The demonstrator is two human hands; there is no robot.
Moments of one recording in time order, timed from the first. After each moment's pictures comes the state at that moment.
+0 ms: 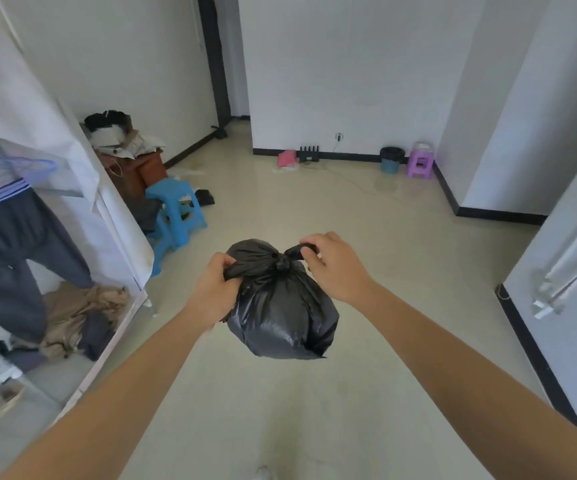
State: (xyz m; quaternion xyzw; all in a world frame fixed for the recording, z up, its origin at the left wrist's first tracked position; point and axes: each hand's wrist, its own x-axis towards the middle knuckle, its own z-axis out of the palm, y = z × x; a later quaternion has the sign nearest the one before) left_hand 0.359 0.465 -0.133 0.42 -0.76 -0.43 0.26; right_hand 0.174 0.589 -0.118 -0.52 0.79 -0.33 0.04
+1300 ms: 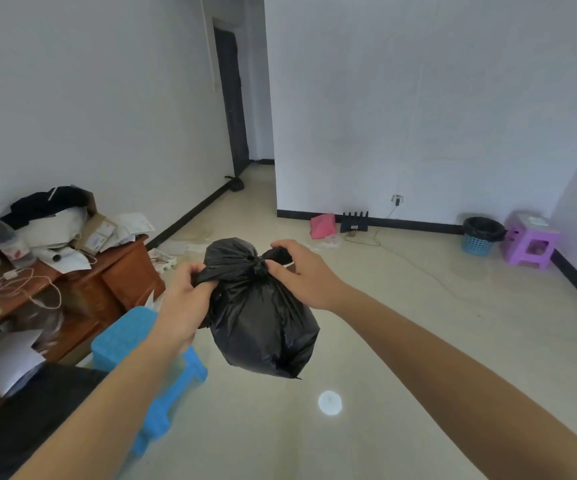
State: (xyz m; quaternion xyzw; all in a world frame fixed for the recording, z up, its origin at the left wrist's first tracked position) left_hand -0.266 -0.664 -0.100 0.41 -0.65 -0.51 0.39; right_hand -0.457 -0.571 -0.089 -0.57 0.70 -0.40 0.15
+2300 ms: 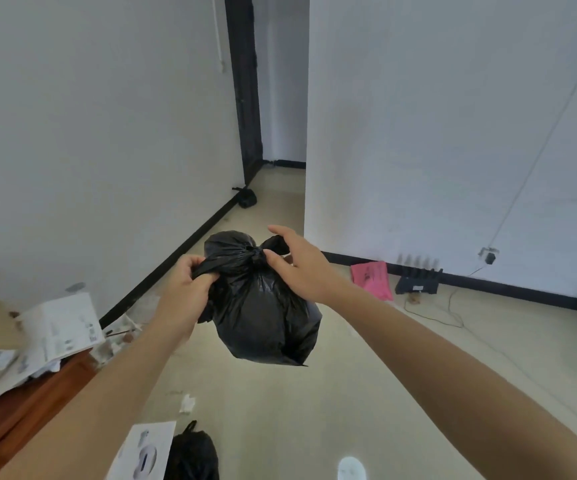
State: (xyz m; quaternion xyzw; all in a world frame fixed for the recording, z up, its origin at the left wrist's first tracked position) left_hand -0.741 -1.574 -0.096 0.43 -0.64 -0.51 0.39; right_hand -0.930 -1.500 -0.090 -0.60 0.69 -0.38 0.14
